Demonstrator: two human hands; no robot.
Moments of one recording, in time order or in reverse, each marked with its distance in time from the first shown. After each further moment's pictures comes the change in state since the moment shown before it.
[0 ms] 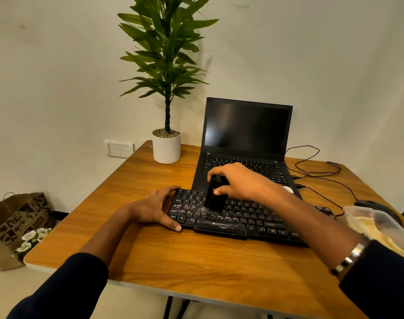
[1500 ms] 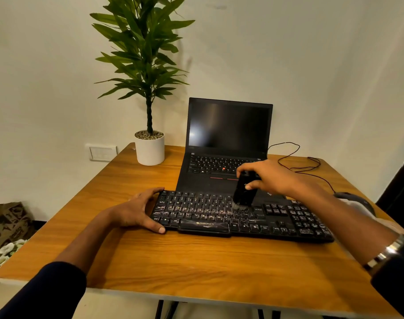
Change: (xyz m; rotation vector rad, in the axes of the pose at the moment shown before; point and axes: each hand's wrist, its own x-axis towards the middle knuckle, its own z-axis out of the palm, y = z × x) left_hand 0.002 -0.001 -0.002 -0.002 -0.020 0.025; right_hand -0.044 0.087 -0.026 -0.093 0.076 0.091
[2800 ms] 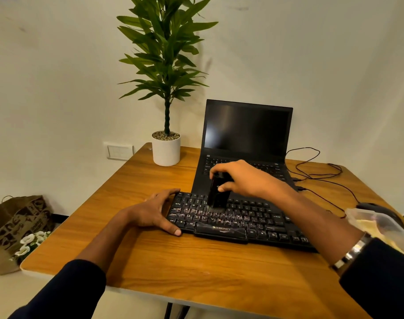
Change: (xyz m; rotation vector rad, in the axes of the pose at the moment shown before) left_hand -0.001 0.000 0.001 0.016 0.013 -0.031; right_hand 0.047 -0.075 0.018 0.113 -0.017 -0.167
